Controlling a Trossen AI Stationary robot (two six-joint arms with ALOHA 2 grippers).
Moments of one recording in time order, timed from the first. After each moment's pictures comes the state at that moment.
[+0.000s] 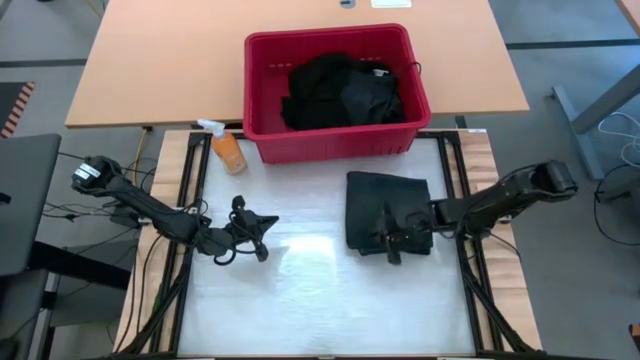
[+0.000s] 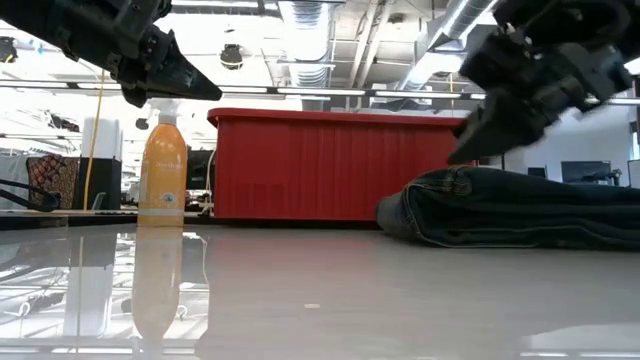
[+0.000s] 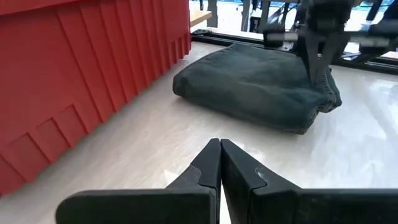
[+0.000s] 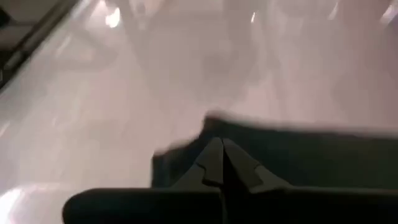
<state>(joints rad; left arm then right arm) -0.44 1.12 0.44 0.31 -0.91 -0.31 0.16 1.22 0.41 0.25 0.00 0.11</state>
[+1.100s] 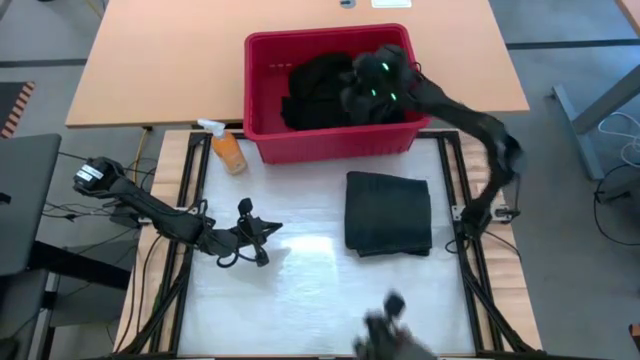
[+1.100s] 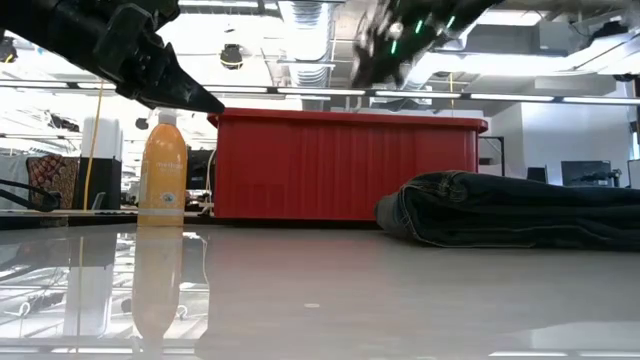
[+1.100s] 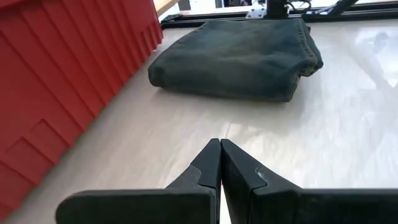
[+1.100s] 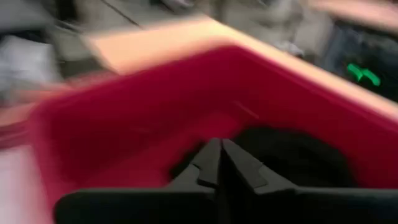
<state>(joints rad) -0.42 1.16 0.44 0.30 -0.79 -0.16 -0.72 1.71 1.67 -0.25 -0.07 -0.09</state>
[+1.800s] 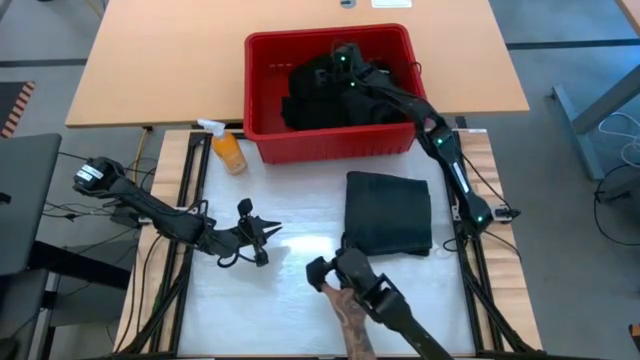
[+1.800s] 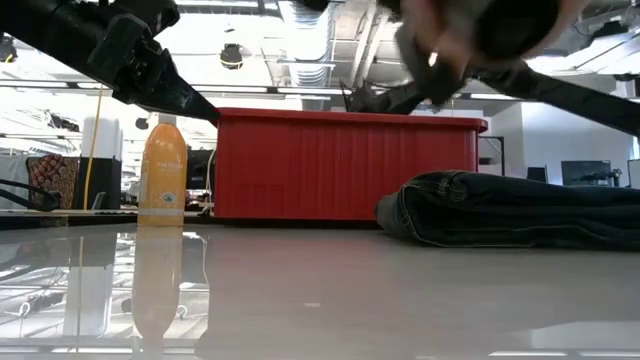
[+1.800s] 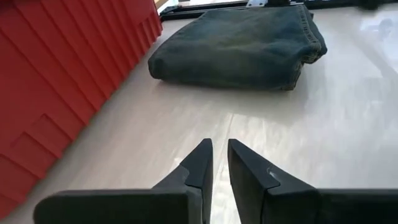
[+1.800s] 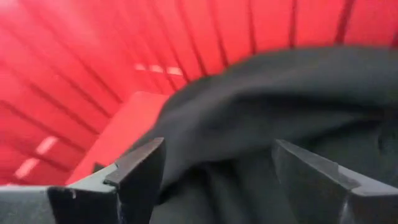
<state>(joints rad) -0.42 1.16 0.44 0.26 -0.78 -0.17 -0.86 2.47 2.32 -0.28 0.00 0.36</state>
